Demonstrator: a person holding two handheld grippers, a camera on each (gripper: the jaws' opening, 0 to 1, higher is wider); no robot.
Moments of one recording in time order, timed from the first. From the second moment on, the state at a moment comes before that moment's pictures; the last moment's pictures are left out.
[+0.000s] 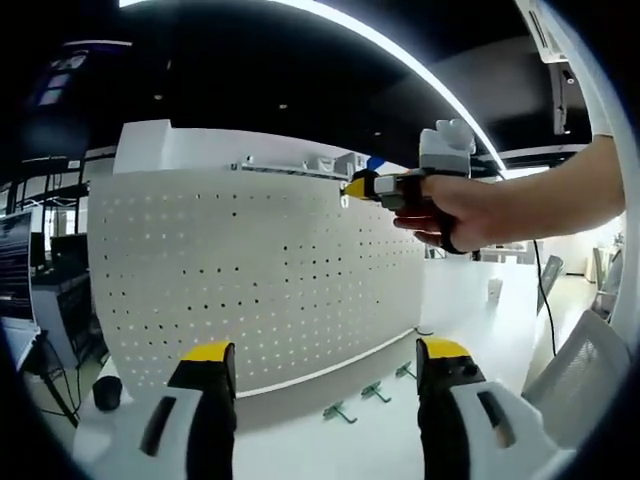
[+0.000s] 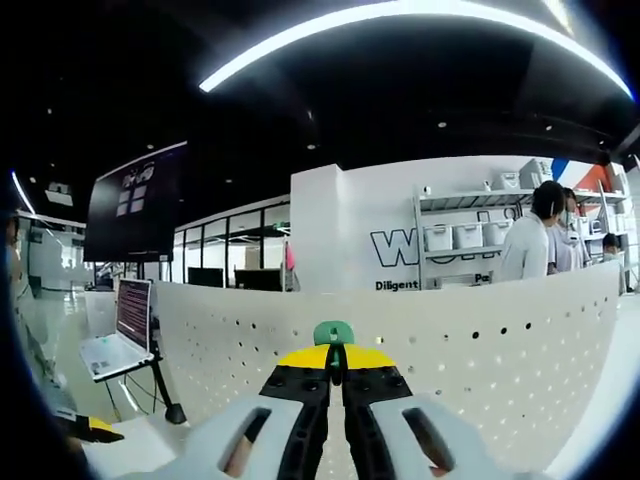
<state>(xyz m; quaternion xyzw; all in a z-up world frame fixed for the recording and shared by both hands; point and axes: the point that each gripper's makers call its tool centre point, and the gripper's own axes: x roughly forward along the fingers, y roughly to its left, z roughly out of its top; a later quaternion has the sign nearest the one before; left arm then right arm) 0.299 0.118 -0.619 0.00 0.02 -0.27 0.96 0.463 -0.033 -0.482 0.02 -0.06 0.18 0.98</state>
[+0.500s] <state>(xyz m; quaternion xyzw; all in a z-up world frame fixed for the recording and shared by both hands) 0.293 0.123 -0.628 -0.01 0.03 -0.26 0.96 0.478 -0.029 -0.483 0.01 -0.07 0.18 0.98</state>
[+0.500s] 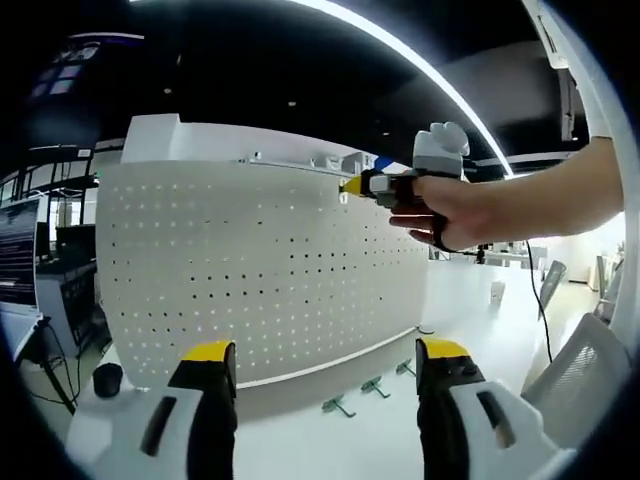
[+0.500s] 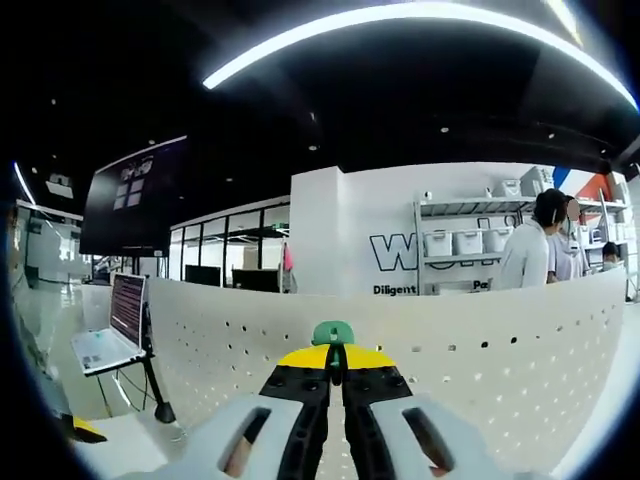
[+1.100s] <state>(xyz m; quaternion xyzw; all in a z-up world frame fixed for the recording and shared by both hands) 0.293 0.128 -0.634 -0.02 0.05 -0.25 0.97 0.493 -0.031 -0.489 0.02 -0.06 0.17 0.98</state>
